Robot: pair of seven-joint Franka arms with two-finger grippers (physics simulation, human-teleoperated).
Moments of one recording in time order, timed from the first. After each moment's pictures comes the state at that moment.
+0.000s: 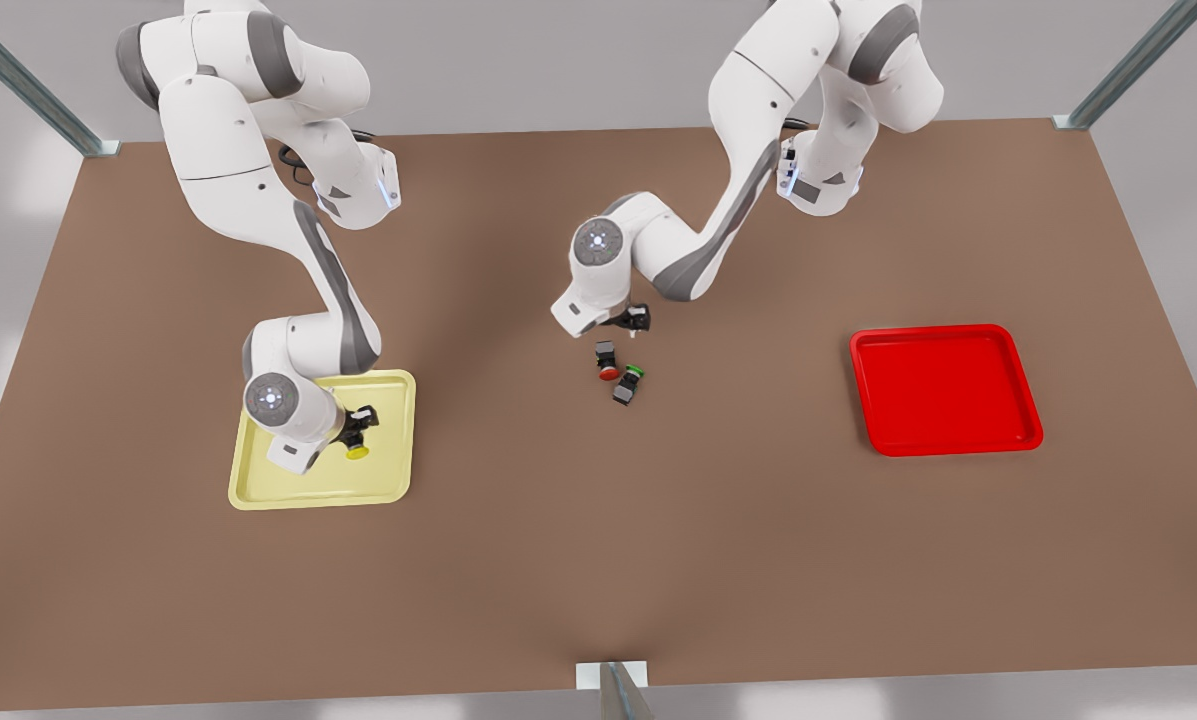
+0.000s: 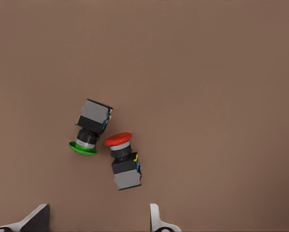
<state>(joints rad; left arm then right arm) -0.91 0.51 0.03 -1.73 -0.02 2.17 -0.74 0.19 0.44 -0.07 -2.00 -0.05 2.28 -0.16</state>
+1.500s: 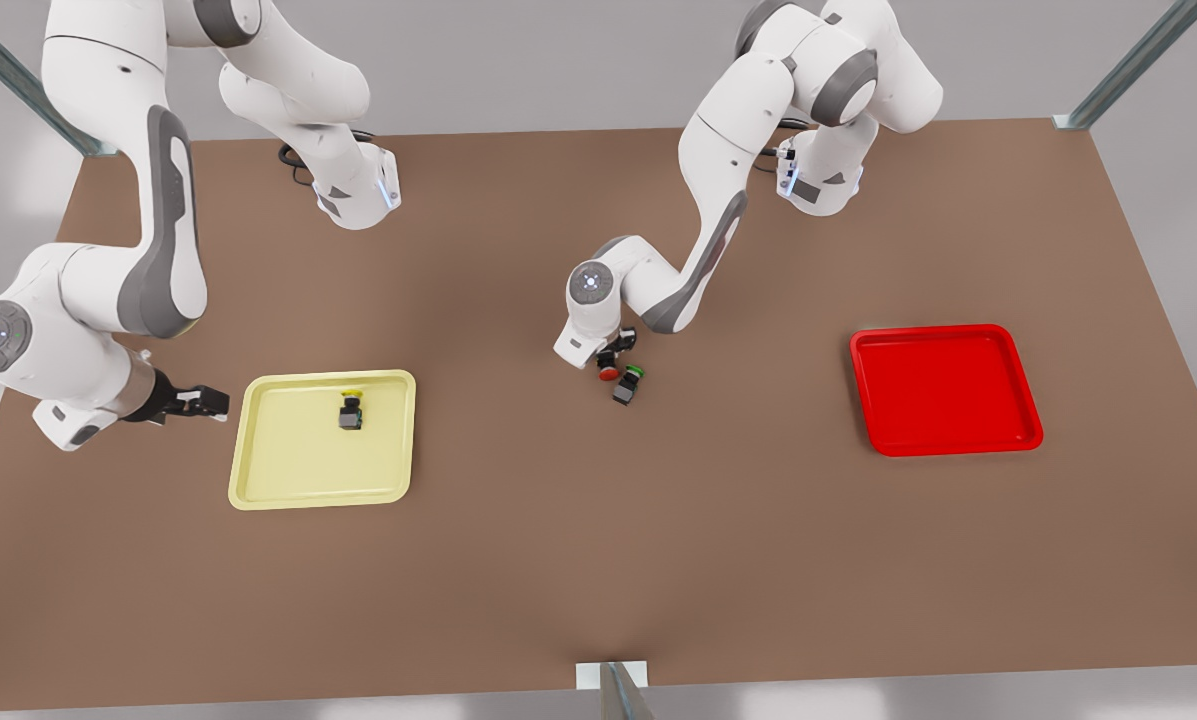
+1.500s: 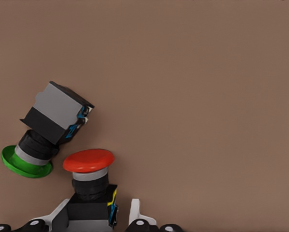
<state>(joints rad) -0.93 0.71 0.03 -1.71 -0.04 2.33 -0.97 -0.07 0.20 -0.04 -1.72 -0.01 1.87 -0.14</state>
